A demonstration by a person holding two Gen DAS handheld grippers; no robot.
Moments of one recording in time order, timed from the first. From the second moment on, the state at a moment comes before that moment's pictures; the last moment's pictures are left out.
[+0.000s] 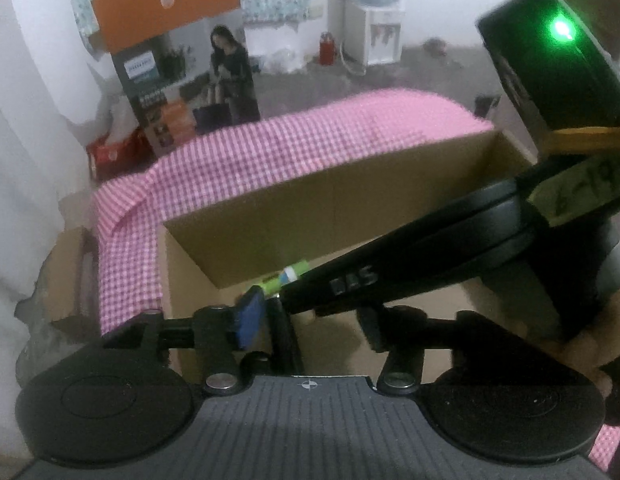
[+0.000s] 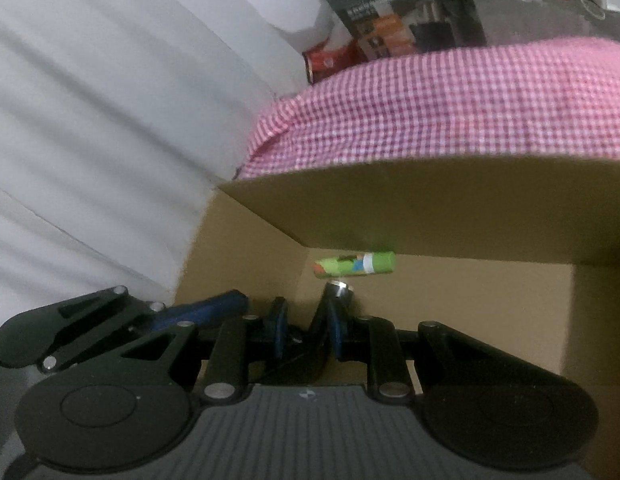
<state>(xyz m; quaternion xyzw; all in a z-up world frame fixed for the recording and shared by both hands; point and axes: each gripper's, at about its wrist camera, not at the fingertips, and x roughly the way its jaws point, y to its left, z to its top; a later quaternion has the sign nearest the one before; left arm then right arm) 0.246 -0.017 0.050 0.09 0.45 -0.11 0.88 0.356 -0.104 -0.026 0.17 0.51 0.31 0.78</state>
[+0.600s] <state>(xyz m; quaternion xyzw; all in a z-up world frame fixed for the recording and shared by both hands) 0.093 -0.012 0.104 0.08 0.32 -0.18 0.93 0.157 -0.208 0.087 0.14 0.29 0.28 0.90</state>
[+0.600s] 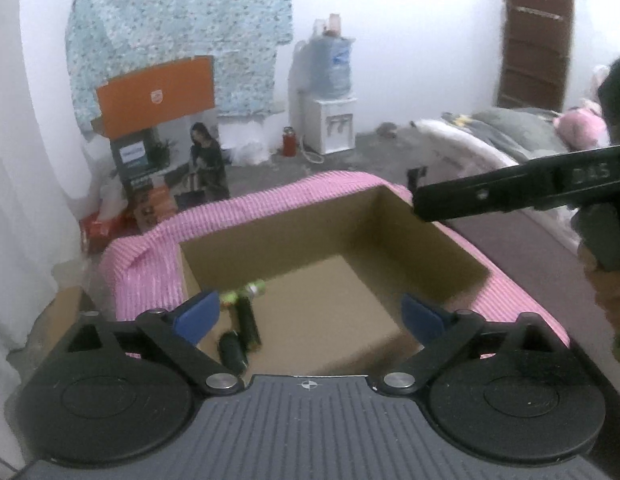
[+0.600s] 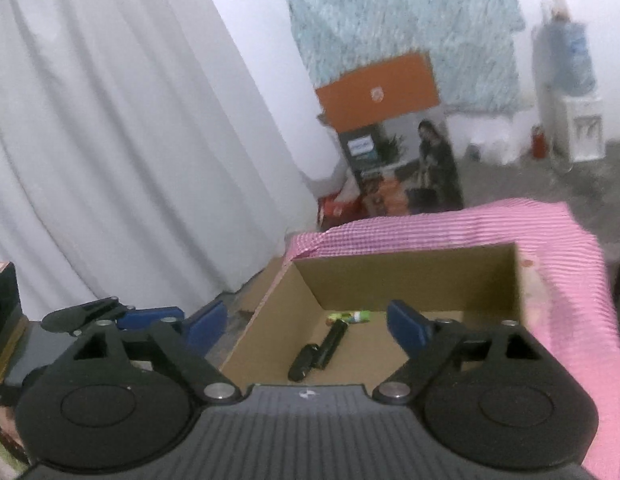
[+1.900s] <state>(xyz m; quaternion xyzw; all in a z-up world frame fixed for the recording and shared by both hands) 0.035 -0.041 -0.051 0.15 0.44 -0.22 0.86 0.074 -0.166 -0.090 0.19 0.48 0.23 0.83</state>
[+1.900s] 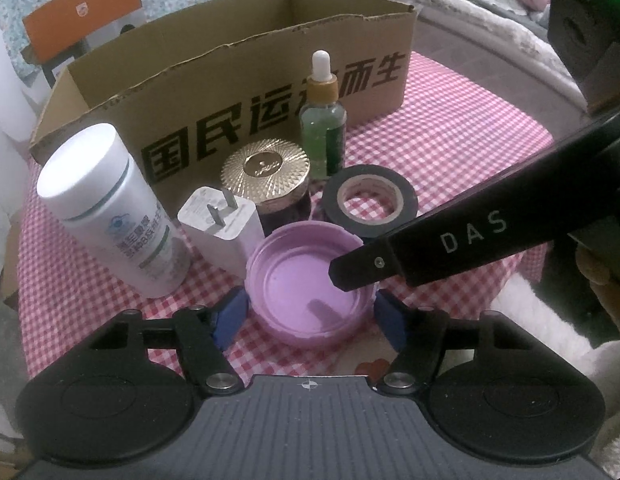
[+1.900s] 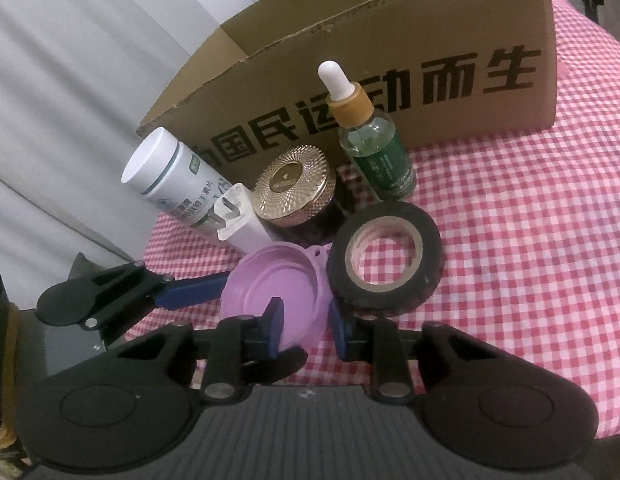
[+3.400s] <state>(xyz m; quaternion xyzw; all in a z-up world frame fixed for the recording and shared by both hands) 0.157 -0.018 0.085 0.13 0.39 -0.18 0.89 0.220 -0.136 0.060 0.12 0.41 0.31 0.85</state>
